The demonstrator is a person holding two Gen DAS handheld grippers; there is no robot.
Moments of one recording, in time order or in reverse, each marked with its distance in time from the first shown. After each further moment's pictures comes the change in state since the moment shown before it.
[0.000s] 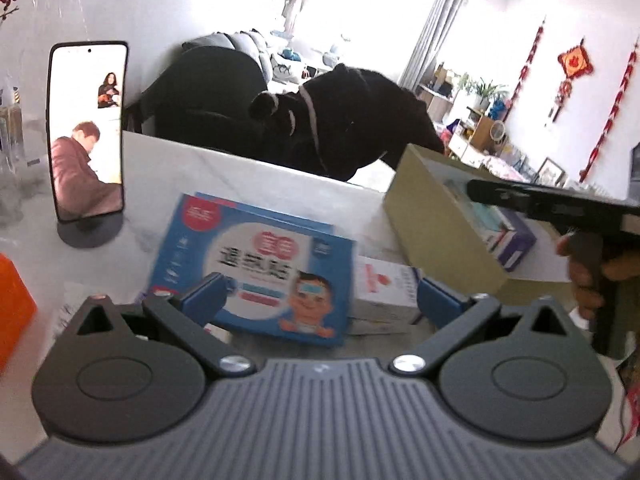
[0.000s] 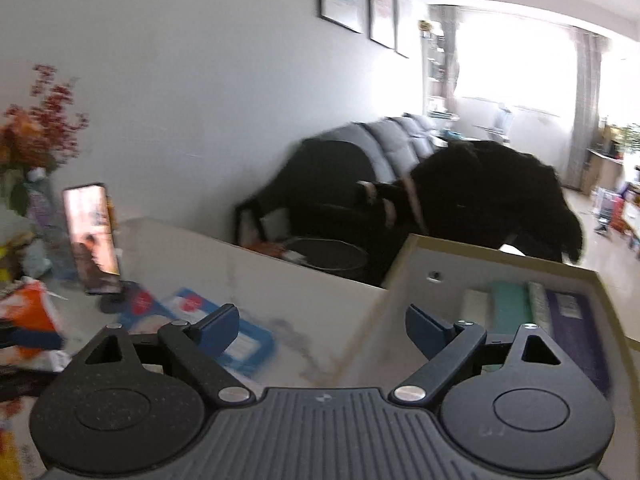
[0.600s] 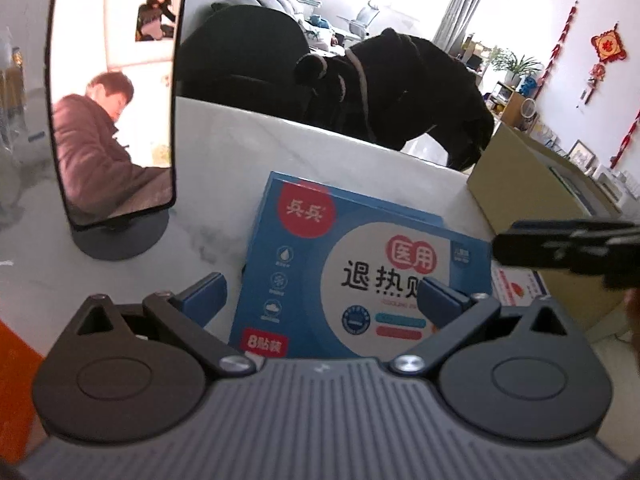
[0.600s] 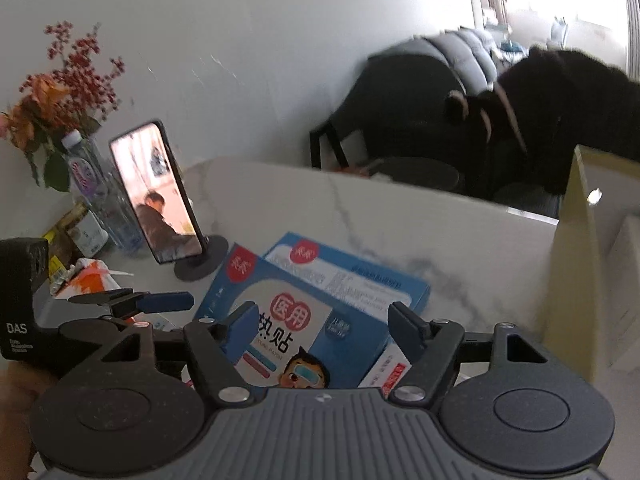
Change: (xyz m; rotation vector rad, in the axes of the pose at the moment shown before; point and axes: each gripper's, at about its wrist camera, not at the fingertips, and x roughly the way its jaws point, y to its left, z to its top) left arm 0.072 0.074 0.013 -0.033 0.100 0.042; right arm 0.098 0.076 -0.002 0.111 0.272 0.177
